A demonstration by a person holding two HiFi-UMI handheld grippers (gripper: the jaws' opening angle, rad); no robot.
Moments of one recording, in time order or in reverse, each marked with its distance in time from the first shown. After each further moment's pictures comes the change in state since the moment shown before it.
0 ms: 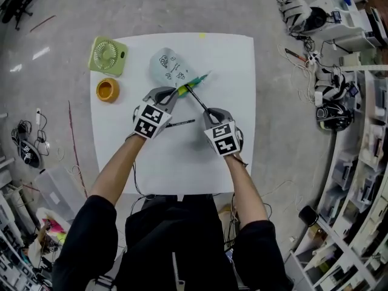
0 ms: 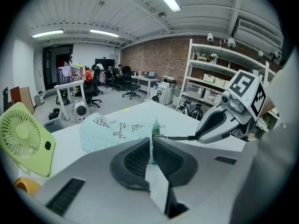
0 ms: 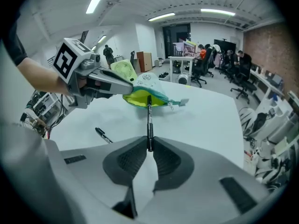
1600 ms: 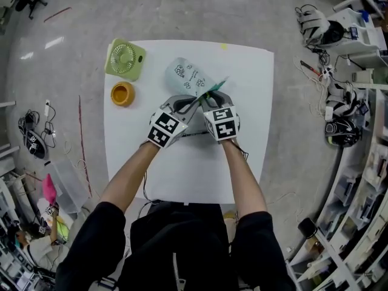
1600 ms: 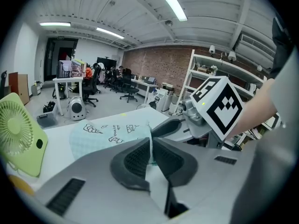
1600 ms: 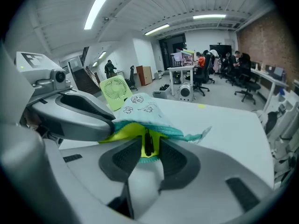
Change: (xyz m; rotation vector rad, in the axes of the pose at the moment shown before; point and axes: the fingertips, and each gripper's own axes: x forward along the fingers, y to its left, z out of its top) left arm -0.006 -0.003 0.018 -0.090 -0.068 -0.071; right arm 0.072 -0.001 0.105 0.050 -0.174 0.038
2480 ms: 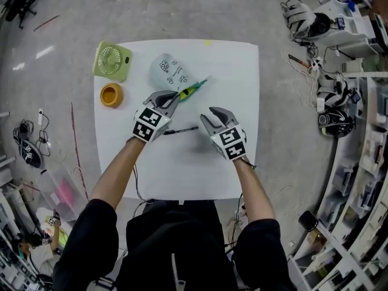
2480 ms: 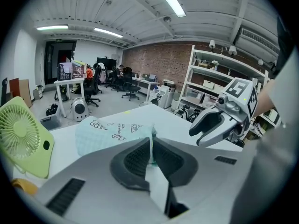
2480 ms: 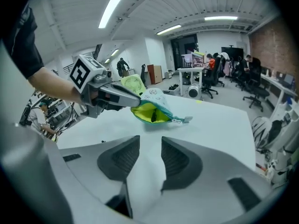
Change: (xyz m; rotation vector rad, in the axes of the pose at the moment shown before) left arm -0.007 0.021 -0.010 0.035 0.034 0.034; right arm -0.082 0.014 -0.049 -0.110 0.023 0.097
